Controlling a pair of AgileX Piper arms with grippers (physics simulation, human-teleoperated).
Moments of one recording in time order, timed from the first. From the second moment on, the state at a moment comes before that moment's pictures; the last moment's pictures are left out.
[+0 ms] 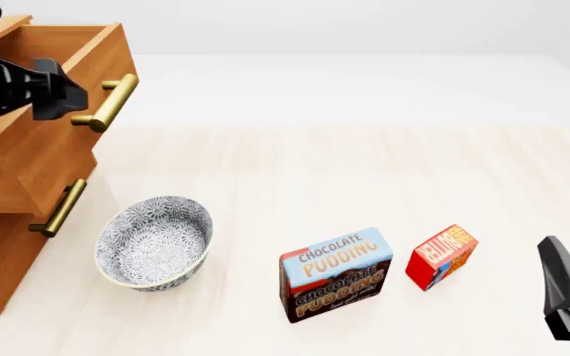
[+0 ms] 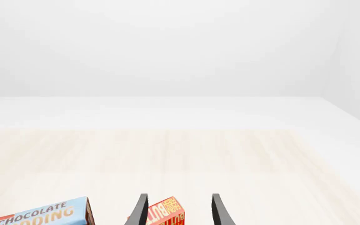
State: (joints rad) left arm -0.12 1.07 -1.12 0.77 -0.07; right arm 0.00 0.00 0.00 0.00 0.00
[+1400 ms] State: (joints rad) left arm -0.14 1.12 -1.07 0.70 -0.06; right arm 0.00 0.00 0.00 0.00 0.00
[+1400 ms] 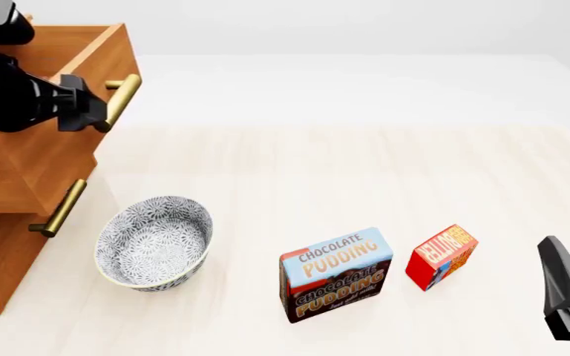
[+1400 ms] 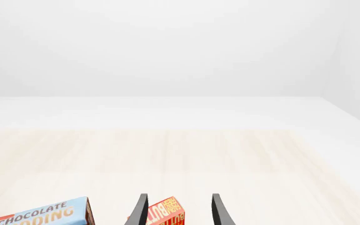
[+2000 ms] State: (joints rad) left arm -0.19 1.12 -1.07 0.69 -0.04; right arm 0.00 0.00 0.00 0.00 0.00
